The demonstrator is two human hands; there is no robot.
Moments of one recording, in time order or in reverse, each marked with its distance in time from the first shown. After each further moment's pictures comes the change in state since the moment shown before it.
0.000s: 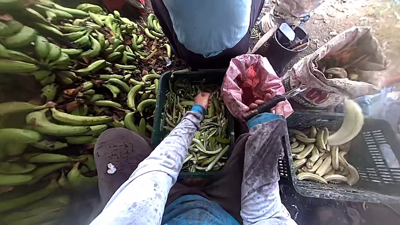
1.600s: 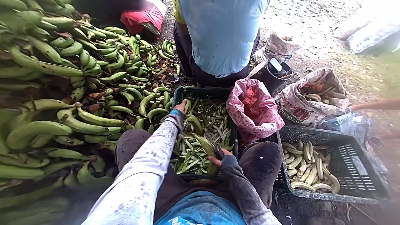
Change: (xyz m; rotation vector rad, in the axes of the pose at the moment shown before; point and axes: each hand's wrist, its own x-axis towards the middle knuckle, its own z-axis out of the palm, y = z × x) left_hand -0.003 -0.022 -0.141 -0.134 0.201 -0.179; right_hand -0.120 0.093 -0.030 -1.633 -0.435 0.325
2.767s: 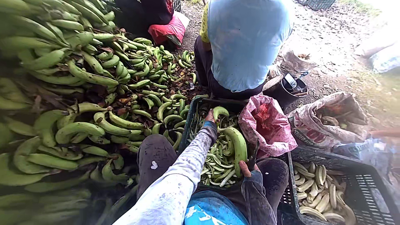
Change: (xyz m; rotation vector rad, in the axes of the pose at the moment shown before) left_hand -0.011 0.023 0.078 -0.703 -0.069 -0.185; right_hand -0.003 0.011 -0.007 0.370 0.655 -0.173
